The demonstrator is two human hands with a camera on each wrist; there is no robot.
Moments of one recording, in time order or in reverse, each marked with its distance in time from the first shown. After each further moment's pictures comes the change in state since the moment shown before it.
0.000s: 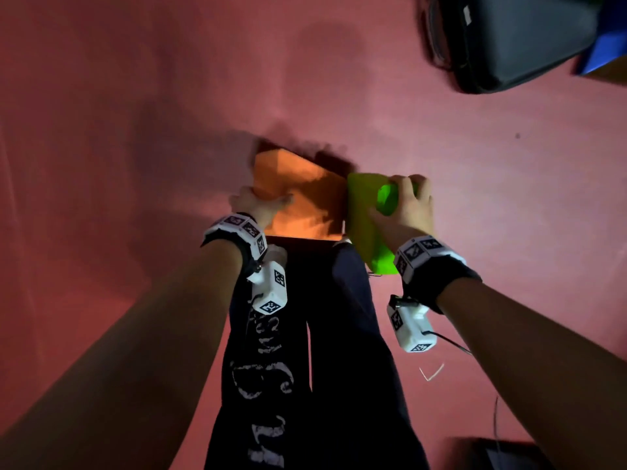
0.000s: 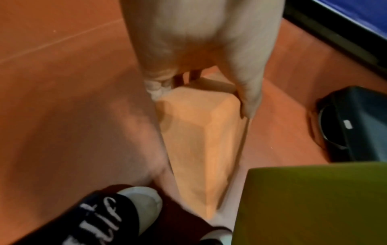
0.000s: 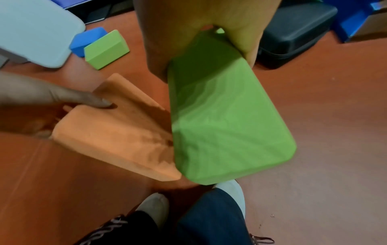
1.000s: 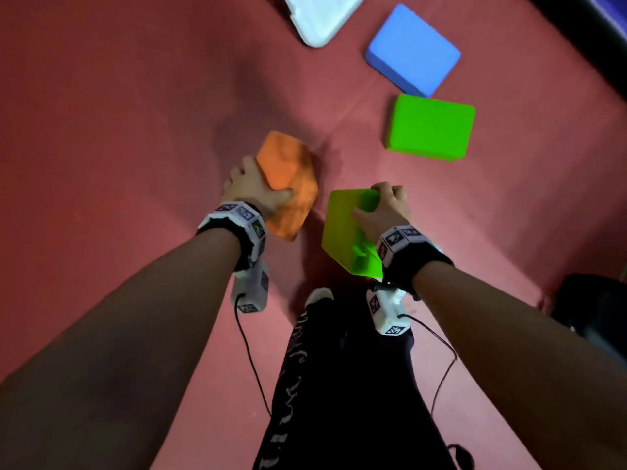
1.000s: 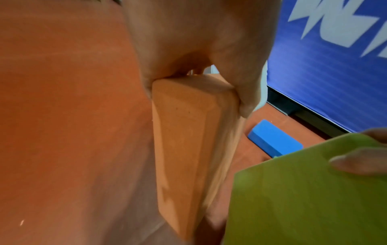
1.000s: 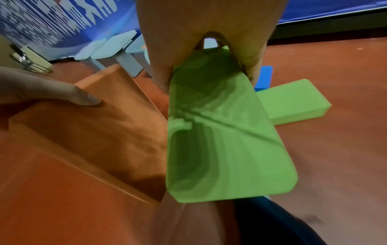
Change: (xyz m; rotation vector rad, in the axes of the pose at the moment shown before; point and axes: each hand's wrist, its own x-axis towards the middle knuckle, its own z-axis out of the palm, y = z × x) left_hand 0.079 -0.070 -0.648 -0.106 0.373 0.030; right_hand -0.020 -0.697 0.104 -0.206 -0.207 -0.391
